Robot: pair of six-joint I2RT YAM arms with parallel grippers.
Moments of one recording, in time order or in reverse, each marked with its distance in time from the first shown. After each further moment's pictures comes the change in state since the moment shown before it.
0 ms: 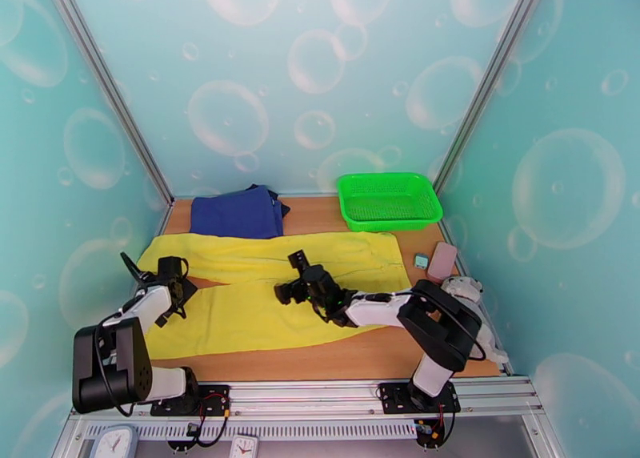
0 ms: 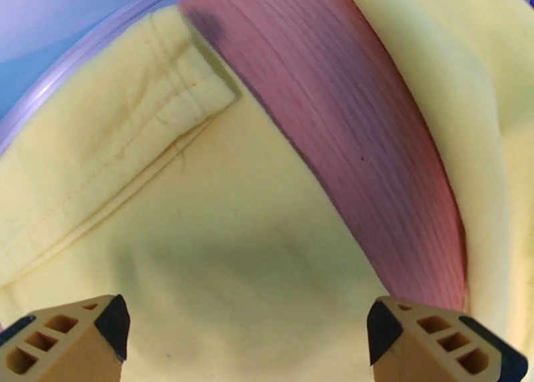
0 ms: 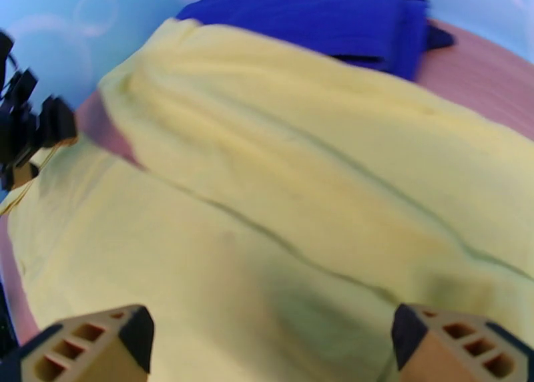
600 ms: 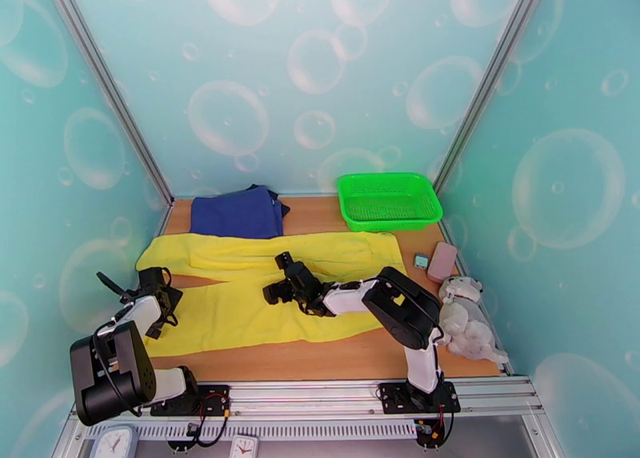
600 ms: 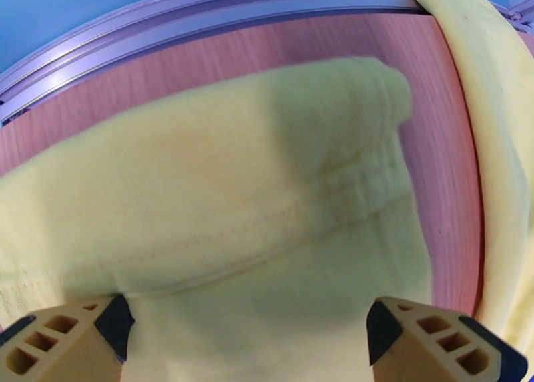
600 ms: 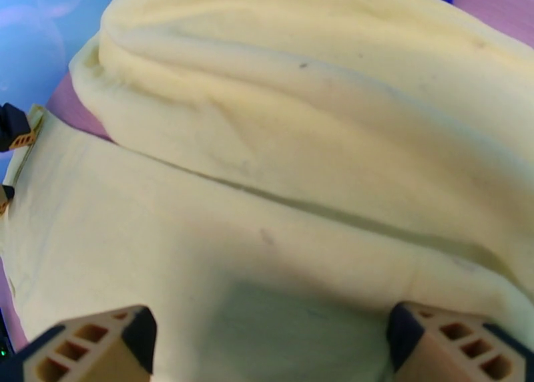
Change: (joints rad) left arm 0.147 0.039 -0.033 0.055 0.009 -0.102; right arm -0.079 0.179 0.147 -0.110 -0.041 0.125
